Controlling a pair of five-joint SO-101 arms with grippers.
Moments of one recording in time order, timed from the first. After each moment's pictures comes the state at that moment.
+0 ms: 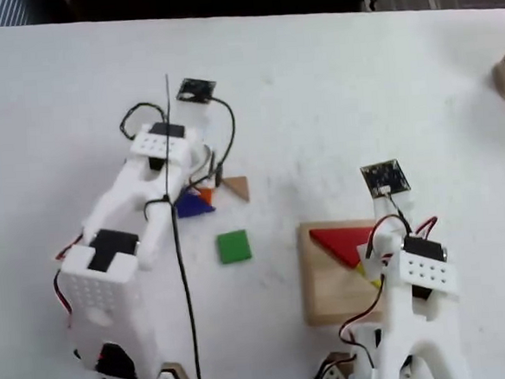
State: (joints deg) left arm 7.4 27.3 3.9 56.9 5.6; right arm 14.5 -40.2 71.4 49.2 31.1
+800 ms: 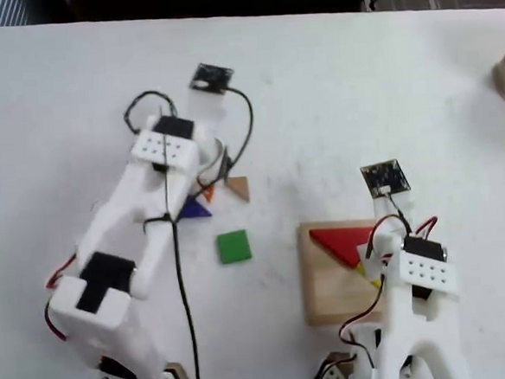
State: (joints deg) left arm 12.4 14.4 5.8 63.9 5.4; right arm 14.5 -40.2 71.4 49.2 31.1
